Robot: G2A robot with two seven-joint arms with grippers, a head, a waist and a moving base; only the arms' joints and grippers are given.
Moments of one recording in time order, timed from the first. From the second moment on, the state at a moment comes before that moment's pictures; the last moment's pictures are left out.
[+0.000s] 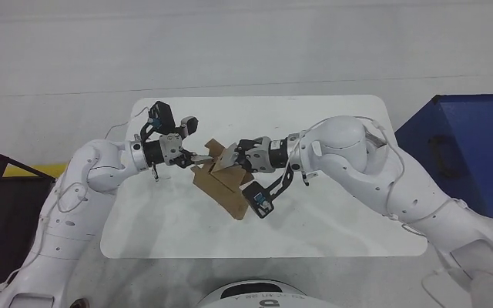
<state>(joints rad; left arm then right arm) 1.18 -0.91 -1.24 -1.58 0.68 -0.94 -0.36 -0.74 -0.94 0.67 -1.89 -2.10 -0.74 -0.40</state>
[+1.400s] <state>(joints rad) 1.33 -0.90 -1.36 -1.69 0.56 -0.80 -0.29 -1.11 -0.84 0.91 -1.96 -2.37 -0.38 -0.41</state>
